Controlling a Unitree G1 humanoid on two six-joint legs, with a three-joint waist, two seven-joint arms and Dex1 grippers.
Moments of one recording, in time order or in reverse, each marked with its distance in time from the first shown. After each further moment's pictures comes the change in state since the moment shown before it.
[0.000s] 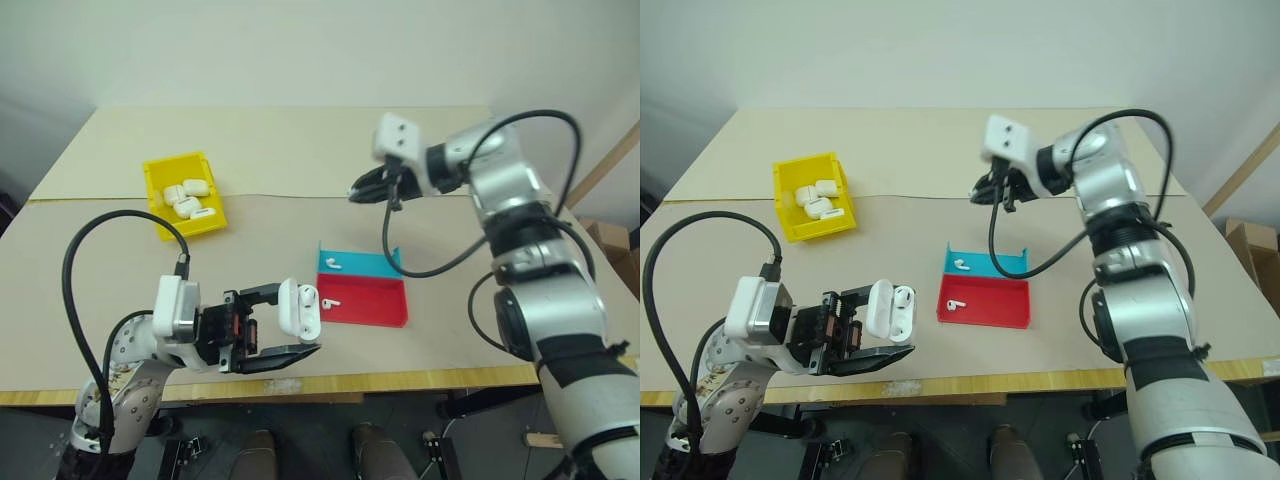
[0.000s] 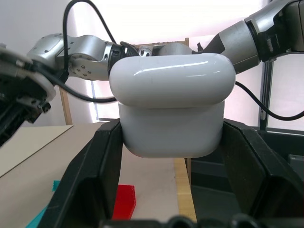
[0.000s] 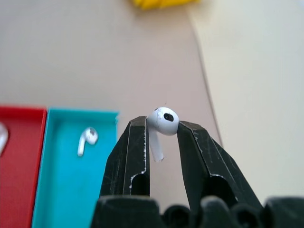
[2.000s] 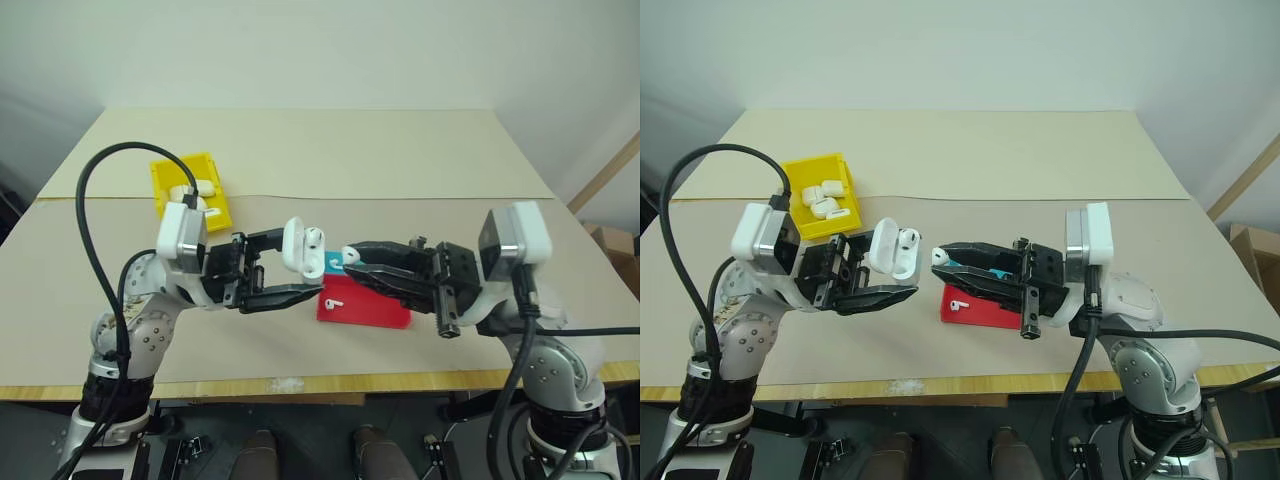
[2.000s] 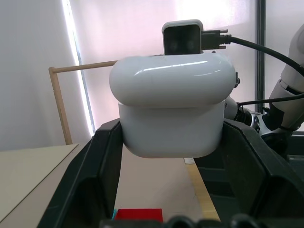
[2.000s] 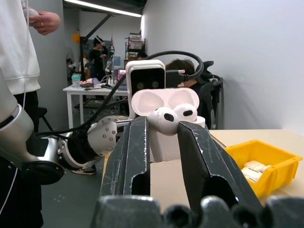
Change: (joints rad) left arm -0.344 -0.019 0.005 0.229 -0.028 0.113 -0.076; right arm 0.838 -0.006 -0.132 -1.170 0.969 0.202 -0.401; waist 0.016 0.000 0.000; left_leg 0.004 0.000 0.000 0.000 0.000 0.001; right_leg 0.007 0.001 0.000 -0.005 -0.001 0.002
